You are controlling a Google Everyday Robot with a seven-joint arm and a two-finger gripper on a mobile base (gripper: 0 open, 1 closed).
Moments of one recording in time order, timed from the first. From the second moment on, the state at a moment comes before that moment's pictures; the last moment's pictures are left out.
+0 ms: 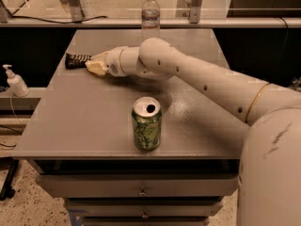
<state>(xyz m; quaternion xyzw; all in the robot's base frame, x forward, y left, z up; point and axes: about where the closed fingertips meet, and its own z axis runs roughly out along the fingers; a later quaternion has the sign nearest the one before) 0.724 0.185 0.832 -0.43 0.68 0.31 0.51</state>
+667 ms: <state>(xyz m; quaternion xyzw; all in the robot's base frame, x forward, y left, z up) 0.705 0.145 0.851 -0.44 0.69 0.28 0.51</state>
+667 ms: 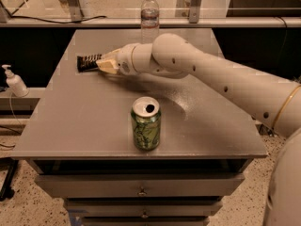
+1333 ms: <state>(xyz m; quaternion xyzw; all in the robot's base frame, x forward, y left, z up) 0.667 0.012 0.882 -0.42 0.73 0.19 0.50</state>
